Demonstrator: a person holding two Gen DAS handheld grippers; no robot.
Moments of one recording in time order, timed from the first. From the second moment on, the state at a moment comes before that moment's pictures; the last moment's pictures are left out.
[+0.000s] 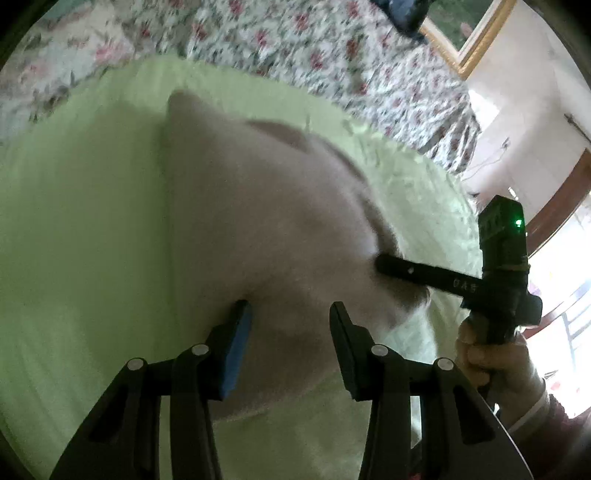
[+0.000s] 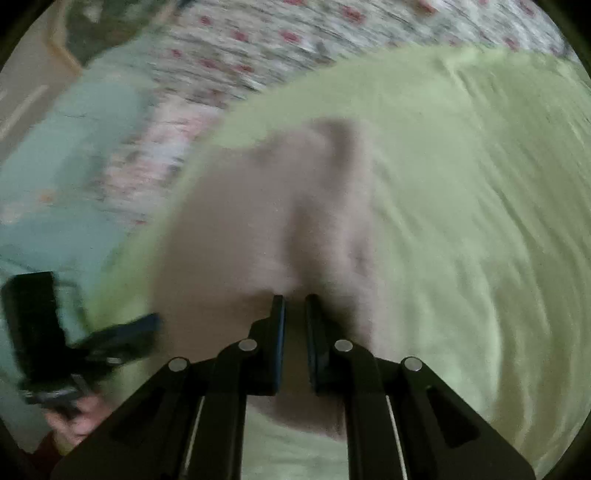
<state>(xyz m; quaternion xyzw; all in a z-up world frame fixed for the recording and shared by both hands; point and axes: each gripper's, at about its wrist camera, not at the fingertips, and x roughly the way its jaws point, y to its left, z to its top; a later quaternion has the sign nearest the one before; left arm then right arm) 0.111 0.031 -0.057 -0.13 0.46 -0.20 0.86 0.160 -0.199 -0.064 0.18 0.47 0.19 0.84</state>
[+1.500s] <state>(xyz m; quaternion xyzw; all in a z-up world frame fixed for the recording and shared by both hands) 0.083 0.045 -0.047 -0.11 0.45 -0.14 0.88 0.124 -0.220 -0.032 0.16 0.42 0.15 0.88</state>
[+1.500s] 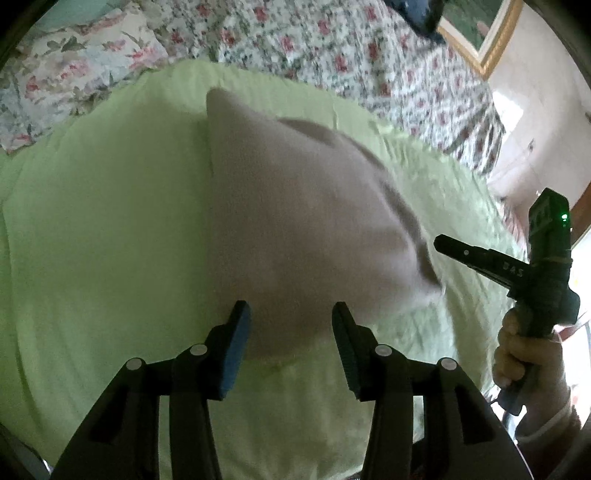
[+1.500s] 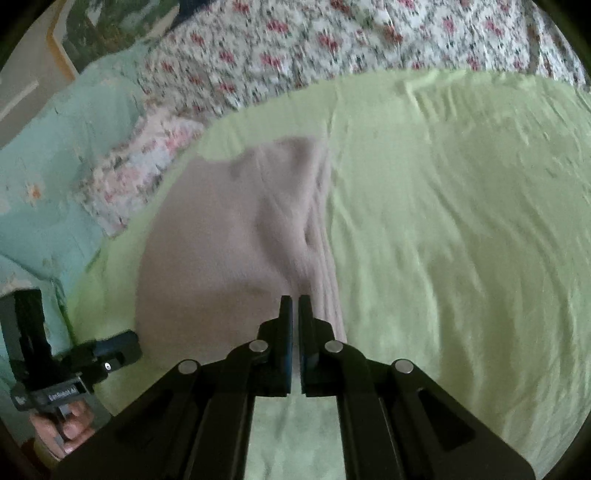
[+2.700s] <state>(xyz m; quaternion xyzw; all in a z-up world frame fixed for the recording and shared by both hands) 0.068 0.055 -0.067 -0.08 0.49 -0.08 0.86 0.090 -0.209 -0.039 0.14 0.46 0.14 0.87</state>
